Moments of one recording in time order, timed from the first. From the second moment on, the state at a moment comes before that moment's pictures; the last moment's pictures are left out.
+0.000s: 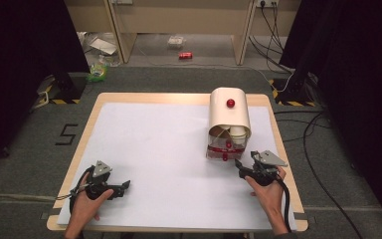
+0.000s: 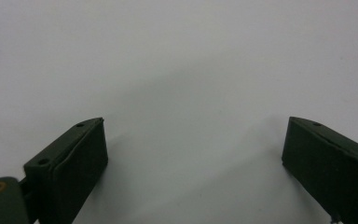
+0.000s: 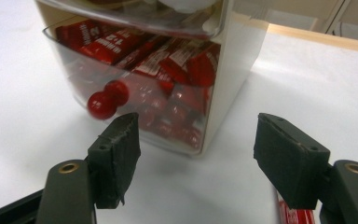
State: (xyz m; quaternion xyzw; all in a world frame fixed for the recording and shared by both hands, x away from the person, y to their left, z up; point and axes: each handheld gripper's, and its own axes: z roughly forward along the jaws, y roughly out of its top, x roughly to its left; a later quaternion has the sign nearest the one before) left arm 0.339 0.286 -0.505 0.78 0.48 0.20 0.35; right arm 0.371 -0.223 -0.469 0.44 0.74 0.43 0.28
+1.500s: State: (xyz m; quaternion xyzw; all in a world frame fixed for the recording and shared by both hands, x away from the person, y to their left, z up) left arm 0.339 0.286 -0.505 0.78 0.48 0.20 0.35; right arm 0.306 -0.247 -0.479 0.43 0.80 0.36 0.23
